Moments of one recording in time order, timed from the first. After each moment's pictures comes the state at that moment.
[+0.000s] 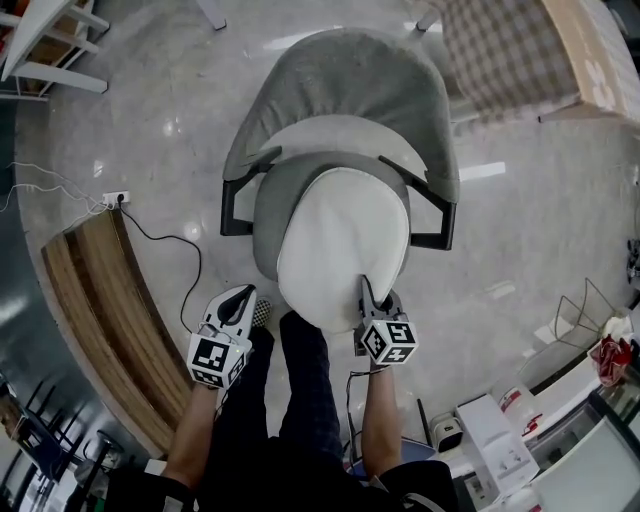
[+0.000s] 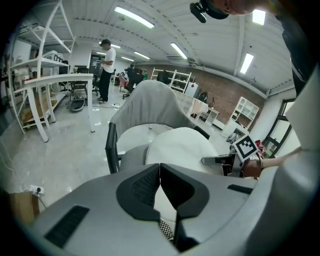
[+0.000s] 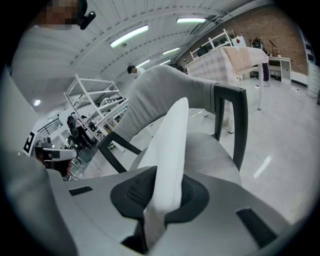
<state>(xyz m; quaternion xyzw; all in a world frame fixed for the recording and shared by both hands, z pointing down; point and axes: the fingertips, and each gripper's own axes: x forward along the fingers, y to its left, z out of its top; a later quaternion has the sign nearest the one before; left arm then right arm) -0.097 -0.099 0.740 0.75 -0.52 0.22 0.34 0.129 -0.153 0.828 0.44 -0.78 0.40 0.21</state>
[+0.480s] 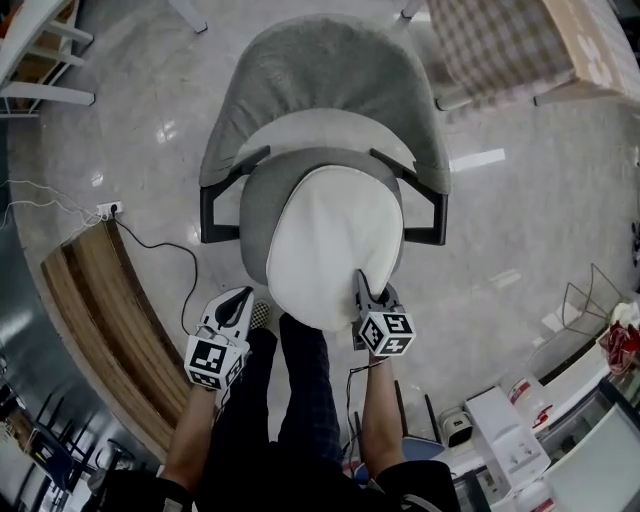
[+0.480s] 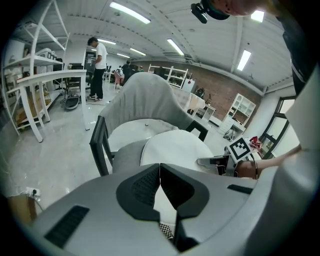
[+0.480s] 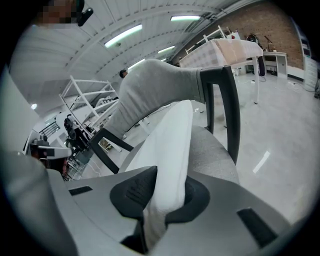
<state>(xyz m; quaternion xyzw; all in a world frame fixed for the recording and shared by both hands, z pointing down) -0.072 -0.108 0.766 0.76 -0.50 0.23 0.34 0.151 -0.157 0.873 0.44 -0.77 0.42 0.21</state>
